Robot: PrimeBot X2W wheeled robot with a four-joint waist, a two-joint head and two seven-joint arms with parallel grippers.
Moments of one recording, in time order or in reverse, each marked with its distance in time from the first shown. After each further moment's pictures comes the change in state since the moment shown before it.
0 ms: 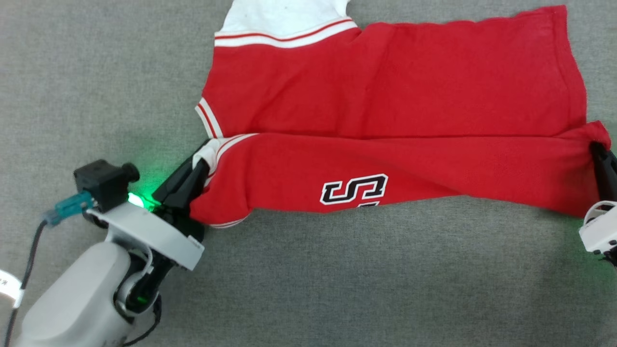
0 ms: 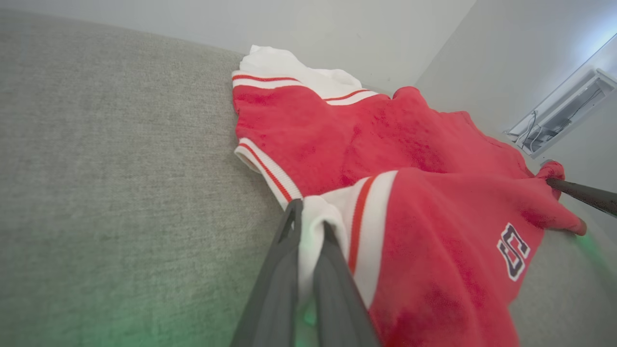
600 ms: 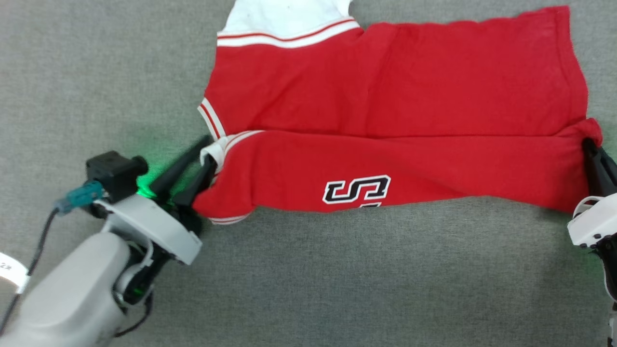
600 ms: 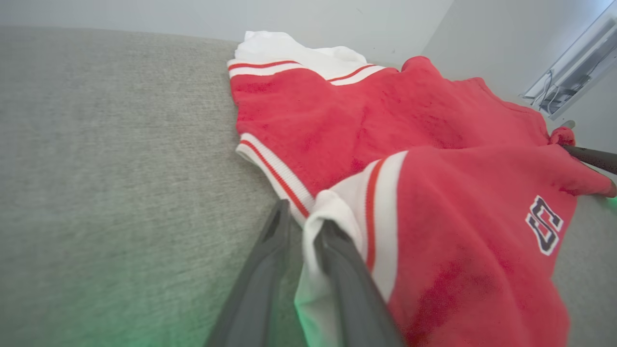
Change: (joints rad) left arm -0.077 0.018 -0.081 0.079 0.050 0.000 0.000; right arm -0.048 -0.030 0.050 0.137 -0.040 0.000 -0.109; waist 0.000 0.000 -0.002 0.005
